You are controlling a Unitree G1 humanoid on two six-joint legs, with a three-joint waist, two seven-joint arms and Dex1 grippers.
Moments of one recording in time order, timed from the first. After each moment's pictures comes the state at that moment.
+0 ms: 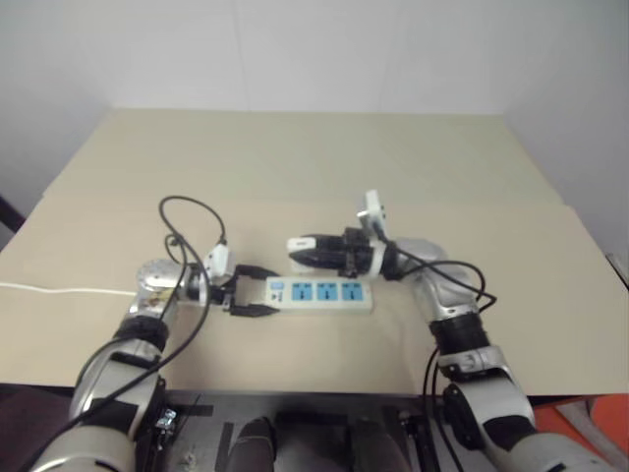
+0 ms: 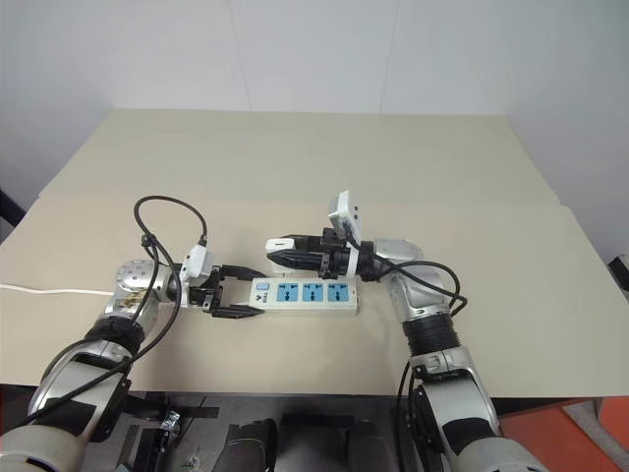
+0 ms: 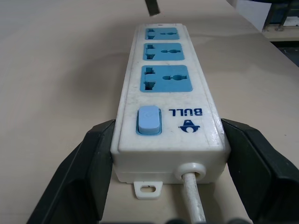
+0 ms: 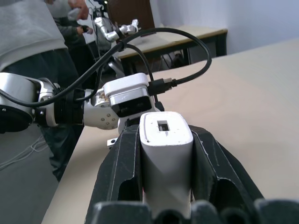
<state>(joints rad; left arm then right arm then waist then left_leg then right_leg) -0.75 0.54 -0.23 0.97 -0.39 -0.45 -1.60 -0.74 -0.19 0.07 0.33 0.37 0.31 1.22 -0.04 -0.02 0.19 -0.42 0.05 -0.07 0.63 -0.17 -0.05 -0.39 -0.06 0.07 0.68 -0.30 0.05</state>
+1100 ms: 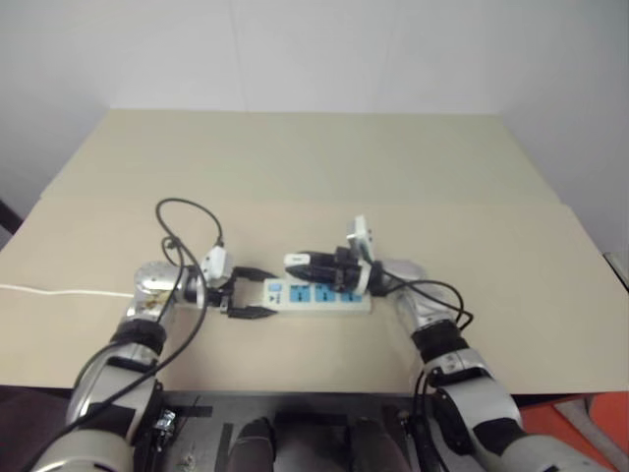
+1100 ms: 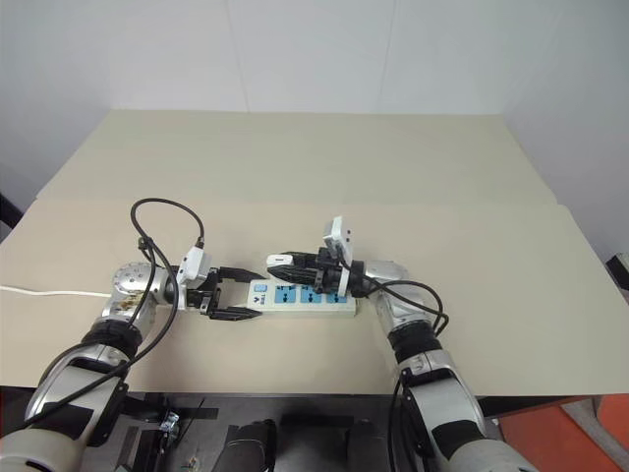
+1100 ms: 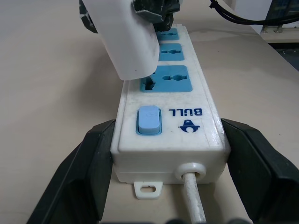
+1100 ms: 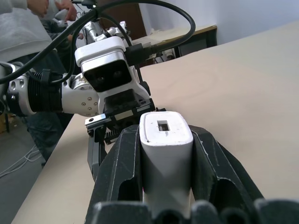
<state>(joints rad) -0.74 0.55 -0.22 0.95 -0.40 -0.44 -1.60 -0.72 -0.14 0.10 0.58 0.35 0.08 1.22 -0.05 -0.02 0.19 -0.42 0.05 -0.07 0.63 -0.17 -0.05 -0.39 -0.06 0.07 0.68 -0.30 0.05</state>
